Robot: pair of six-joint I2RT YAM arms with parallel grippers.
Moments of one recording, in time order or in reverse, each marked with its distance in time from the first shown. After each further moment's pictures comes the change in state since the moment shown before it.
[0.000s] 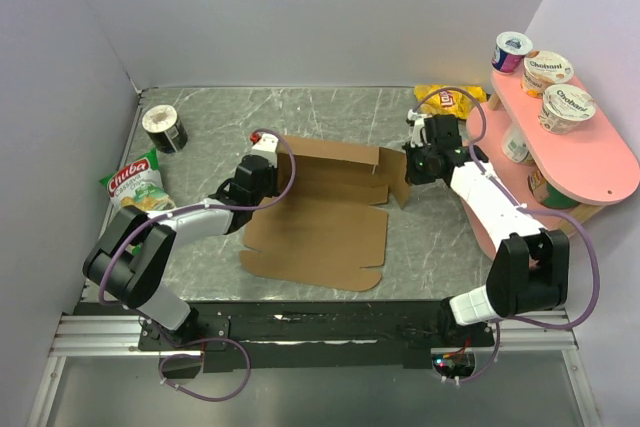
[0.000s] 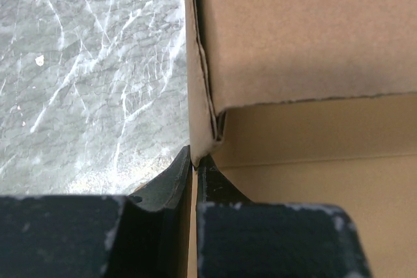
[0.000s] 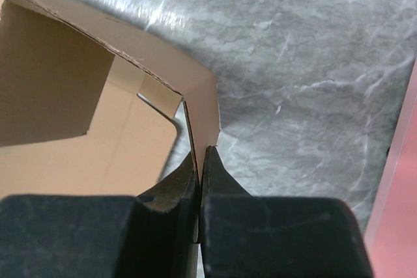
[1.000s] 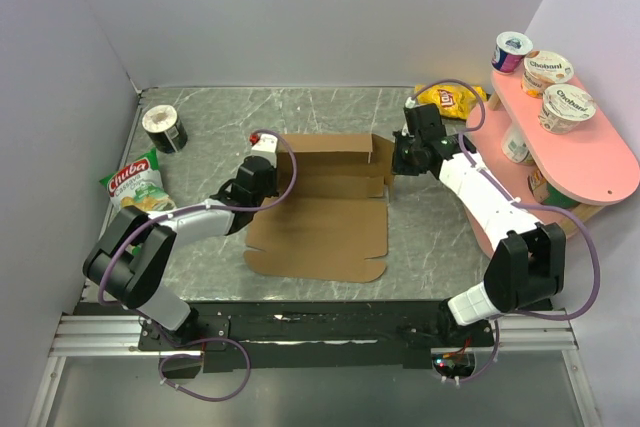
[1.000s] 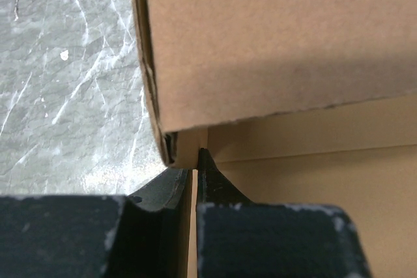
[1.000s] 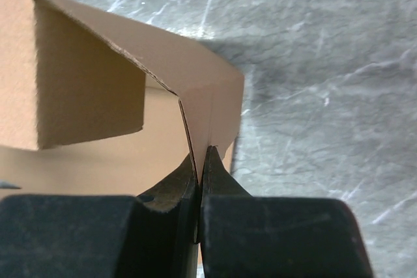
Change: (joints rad) left arm -0.016 -0.002 0.001 -0.011 -0.077 0.000; right arm 0.135 0.039 0.136 -0.071 0.144 0.357
